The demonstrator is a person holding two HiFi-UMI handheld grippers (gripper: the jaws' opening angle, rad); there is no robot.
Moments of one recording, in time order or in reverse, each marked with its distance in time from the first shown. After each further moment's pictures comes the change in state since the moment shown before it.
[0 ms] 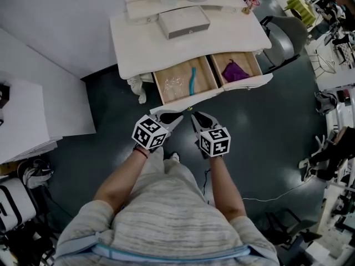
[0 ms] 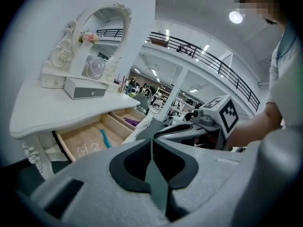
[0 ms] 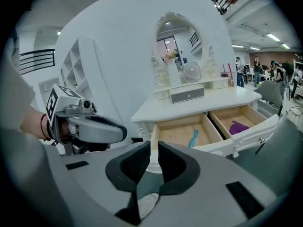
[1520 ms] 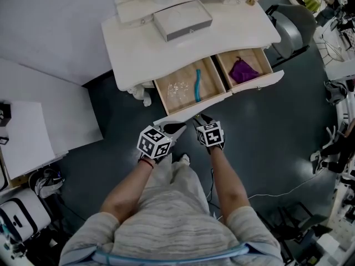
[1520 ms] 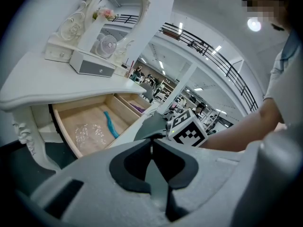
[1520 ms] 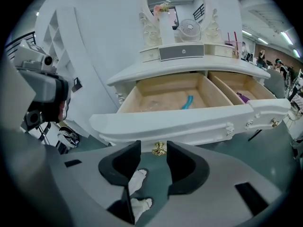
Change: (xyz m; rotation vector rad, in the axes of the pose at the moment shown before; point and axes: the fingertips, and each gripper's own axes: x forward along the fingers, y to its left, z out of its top) left arm 0.032 0.049 -0.041 -0.144 0.112 -0.021; right arm 0.114 -0.076 -0.103 -0.016 0.329 -0.080
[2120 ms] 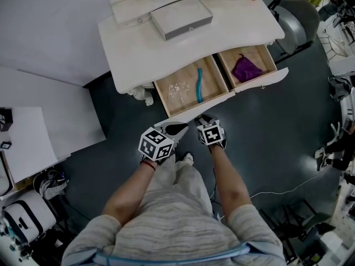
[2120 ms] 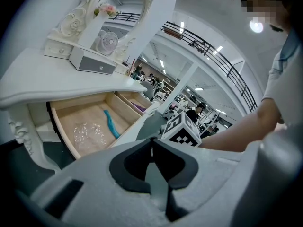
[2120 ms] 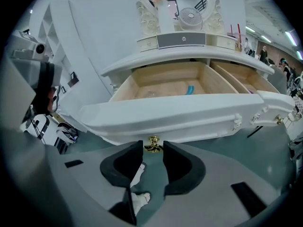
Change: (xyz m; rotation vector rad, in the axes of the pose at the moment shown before) left arm 0.013 0.008 -0.001 -0.017 0.014 -0.006; right arm 0.027 -0.011 -0.018 -0.002 0.086 -0.008
